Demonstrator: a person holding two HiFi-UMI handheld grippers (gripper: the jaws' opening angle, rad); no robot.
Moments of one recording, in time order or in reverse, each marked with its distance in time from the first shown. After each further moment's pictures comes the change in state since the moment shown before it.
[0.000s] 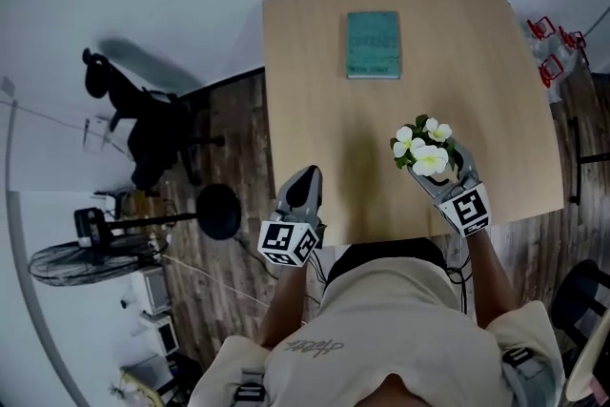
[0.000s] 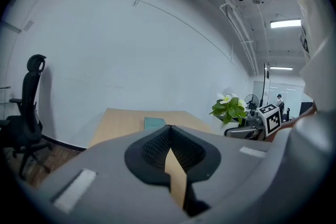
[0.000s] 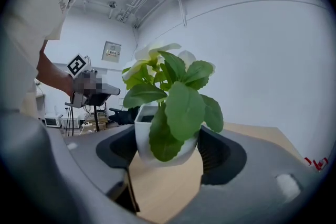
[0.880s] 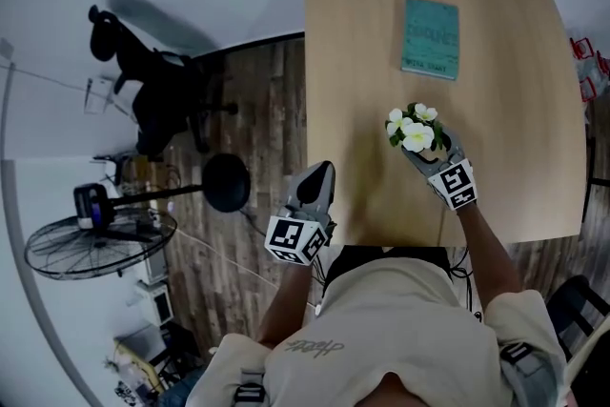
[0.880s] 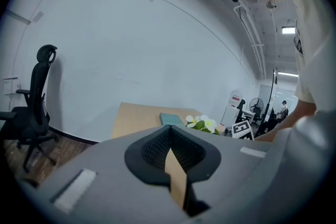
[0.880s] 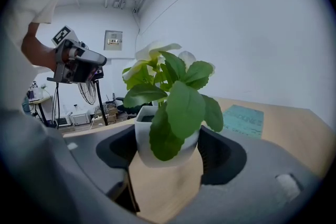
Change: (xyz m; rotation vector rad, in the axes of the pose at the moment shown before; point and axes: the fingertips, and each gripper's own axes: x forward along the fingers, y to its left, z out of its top) left arm -0.020 0.096 -0.007 -0.084 0.035 0.040; right arm 0.170 0.048 -0.073 0.047 0.173 0.128
